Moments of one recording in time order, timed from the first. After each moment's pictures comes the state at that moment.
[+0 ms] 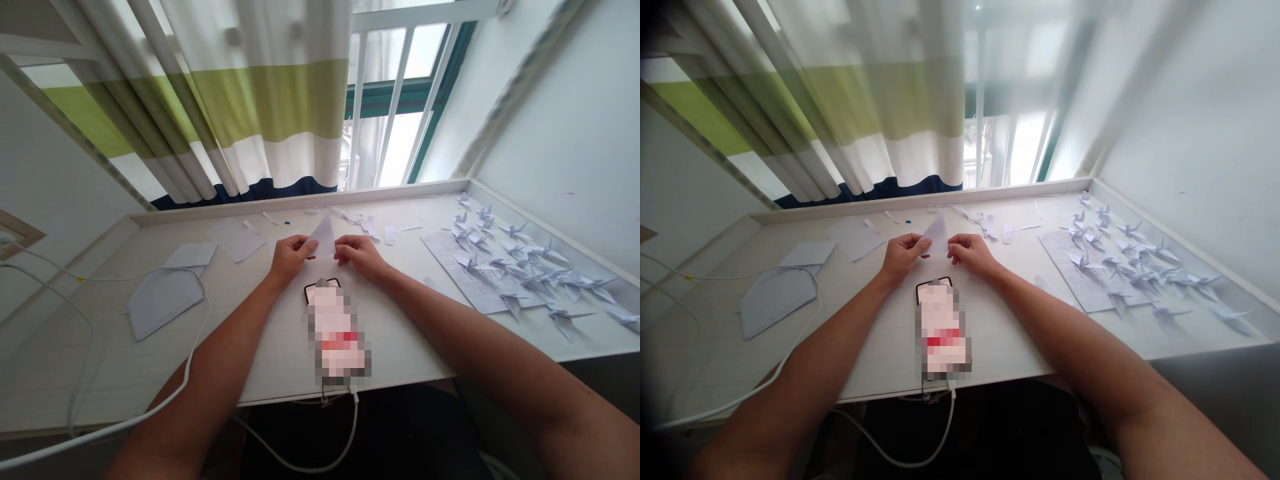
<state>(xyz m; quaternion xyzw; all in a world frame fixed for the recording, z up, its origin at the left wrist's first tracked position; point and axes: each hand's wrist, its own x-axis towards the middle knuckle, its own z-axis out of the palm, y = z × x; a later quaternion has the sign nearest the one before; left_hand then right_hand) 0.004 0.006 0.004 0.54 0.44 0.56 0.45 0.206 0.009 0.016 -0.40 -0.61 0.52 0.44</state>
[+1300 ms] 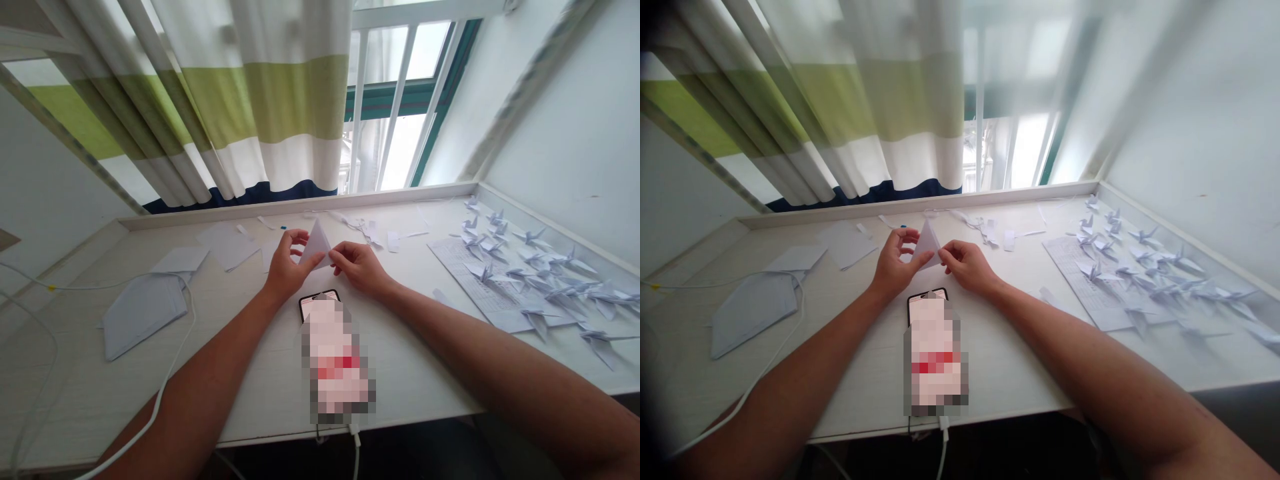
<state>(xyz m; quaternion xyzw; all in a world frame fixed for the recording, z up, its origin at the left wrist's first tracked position) 0.009 0.001 0.005 0.65 0.47 0.54 0.24 0.203 0.004 0.014 -0.40 -0.68 0.43 0.44</state>
